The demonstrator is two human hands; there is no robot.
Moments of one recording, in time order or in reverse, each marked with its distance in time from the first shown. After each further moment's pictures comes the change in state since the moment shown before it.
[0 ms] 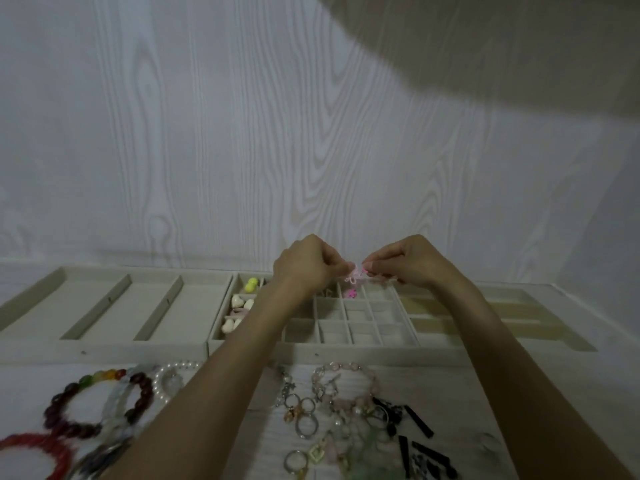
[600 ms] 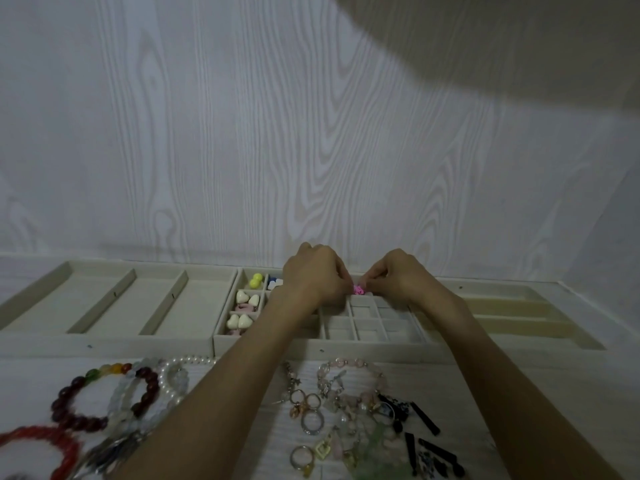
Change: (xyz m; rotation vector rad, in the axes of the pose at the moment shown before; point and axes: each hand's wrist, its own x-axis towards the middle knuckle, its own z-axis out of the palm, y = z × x) left_hand 0.000 -0.003 0.016 0.236 -0.013 0.030; right_hand 0.008 0.013 0.032 -0.332 -0.032 -0.016
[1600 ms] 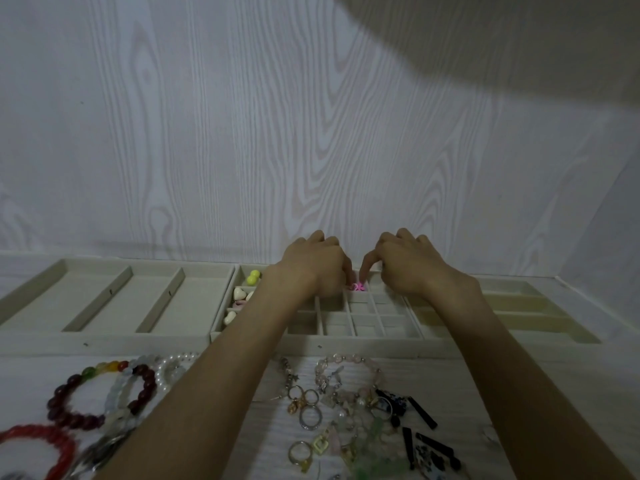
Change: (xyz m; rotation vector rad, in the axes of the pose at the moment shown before) left_hand -0.009 0.015 -0.030 0.418 -0.252 0.233; right_hand -0.021 -0.024 -0.026 -0.603 -0.060 -0.172
